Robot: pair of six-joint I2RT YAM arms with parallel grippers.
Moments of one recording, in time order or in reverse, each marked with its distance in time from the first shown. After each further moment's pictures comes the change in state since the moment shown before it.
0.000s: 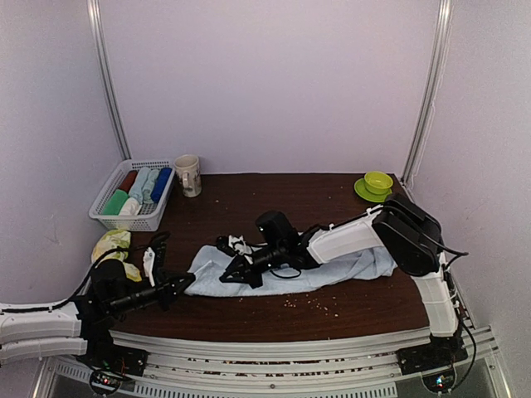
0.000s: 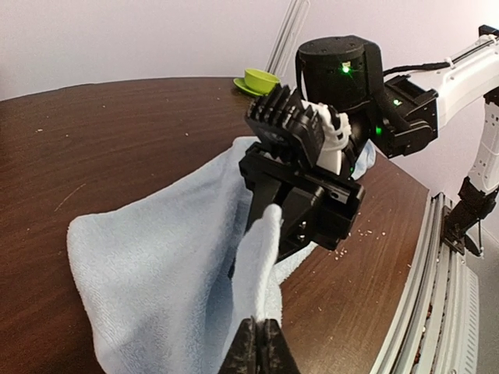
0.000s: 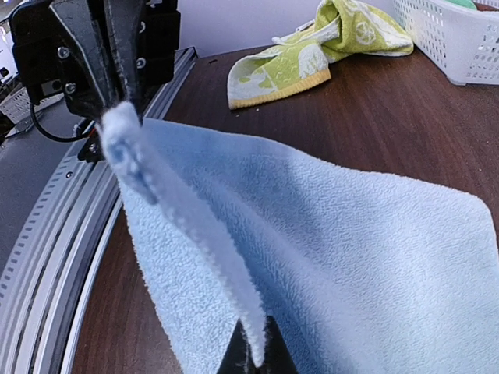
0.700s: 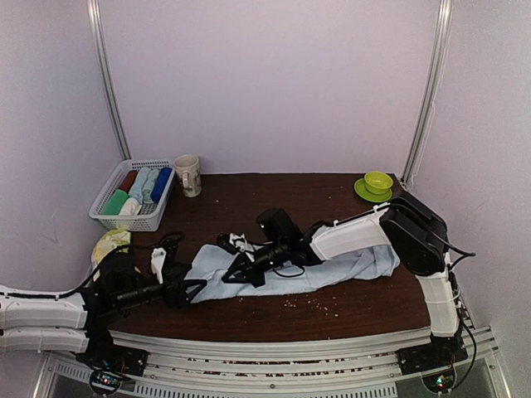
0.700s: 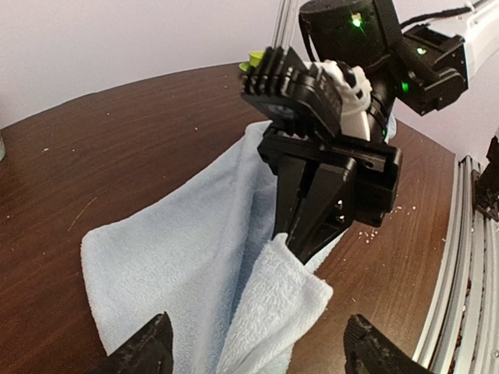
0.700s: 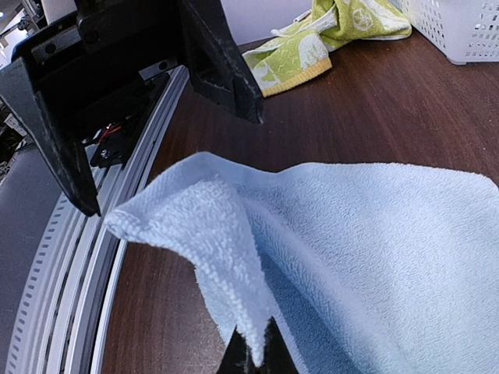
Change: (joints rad) left arm -0.012 0.161 0.068 0.019 -0.034 0.151; right arm -0.002 -0.043 -0.007 -0.086 -0.007 0.050
